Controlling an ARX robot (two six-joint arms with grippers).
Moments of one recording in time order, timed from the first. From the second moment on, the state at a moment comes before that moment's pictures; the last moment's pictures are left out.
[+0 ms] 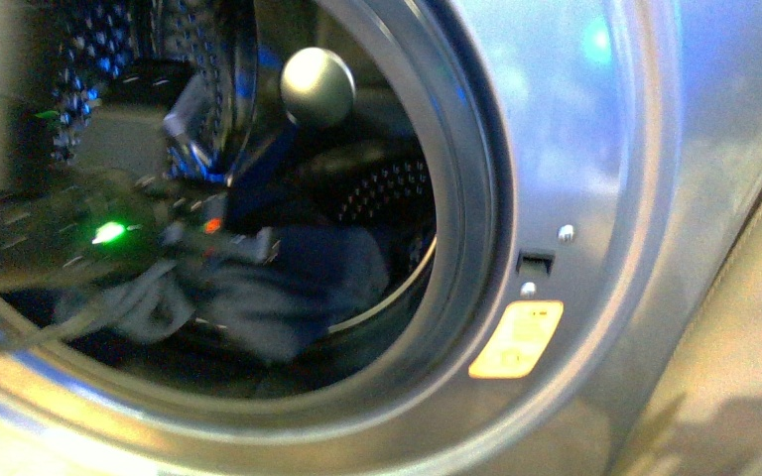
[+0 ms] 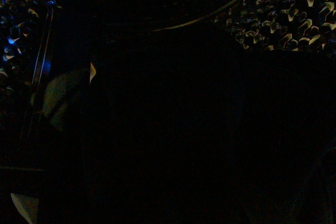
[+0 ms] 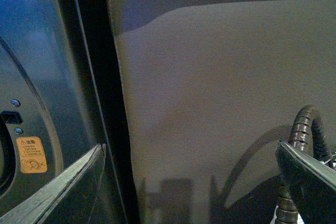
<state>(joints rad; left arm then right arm) -0.23 1.58 0.70 0.53 -0.06 0.09 0.00 0.00 0.01 0.00 0.00 -0.01</state>
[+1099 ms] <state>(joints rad) -0.20 1.09 0.65 0.37 0.14 0.05 0.00 0.00 0.01 0.00 0.00 -0.01</state>
